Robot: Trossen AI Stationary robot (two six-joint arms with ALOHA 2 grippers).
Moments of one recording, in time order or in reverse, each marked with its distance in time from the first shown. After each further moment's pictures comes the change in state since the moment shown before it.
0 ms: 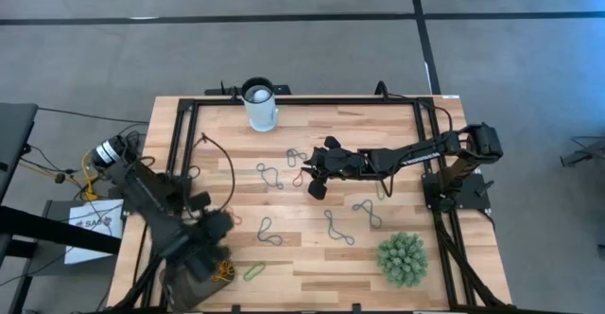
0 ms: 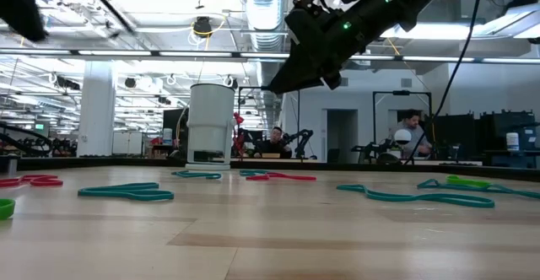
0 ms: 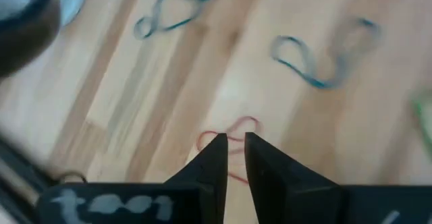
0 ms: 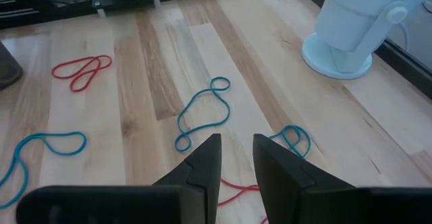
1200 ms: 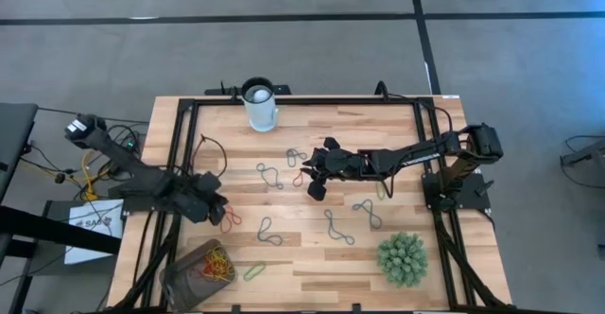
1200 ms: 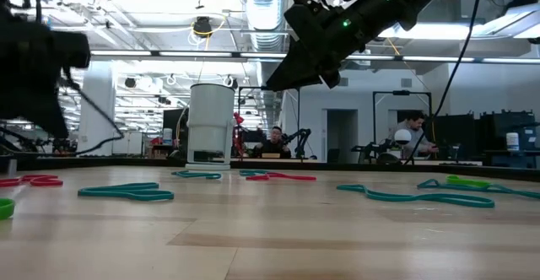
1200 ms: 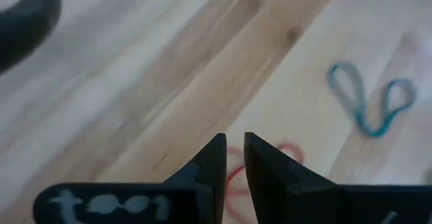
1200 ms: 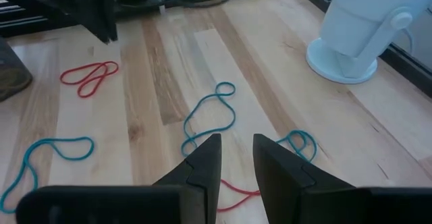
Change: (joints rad) left arm 0.266 -0.730 -0.845 0.744 0.116 0.030; right arm 0.010 0.000 0.000 0.018 -0.002 0.007
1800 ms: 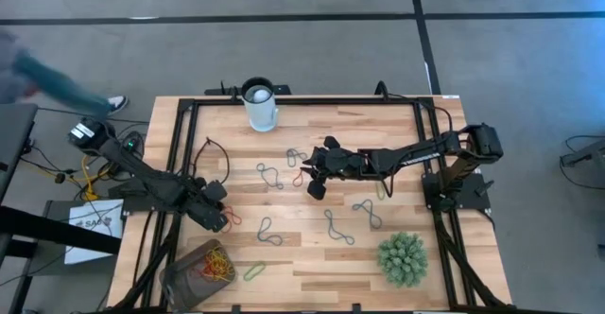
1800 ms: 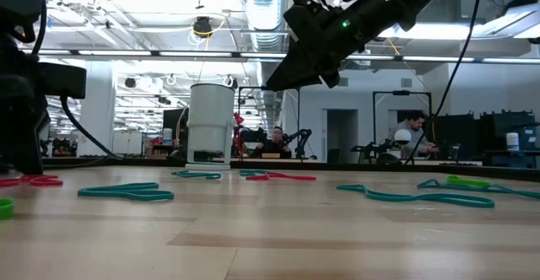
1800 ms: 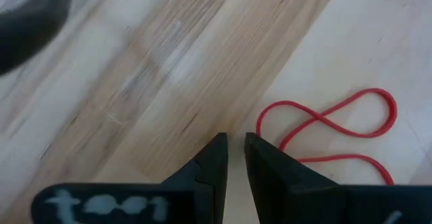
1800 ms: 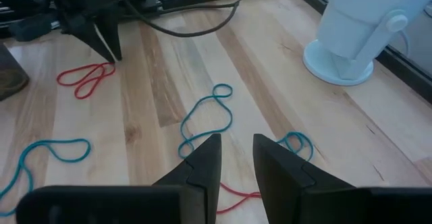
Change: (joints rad) left arm 0.021 0.285 -0.003 0.054 0.110 0.086; right arm -0.007 0.000 0.000 0.004 0.003 -0.008
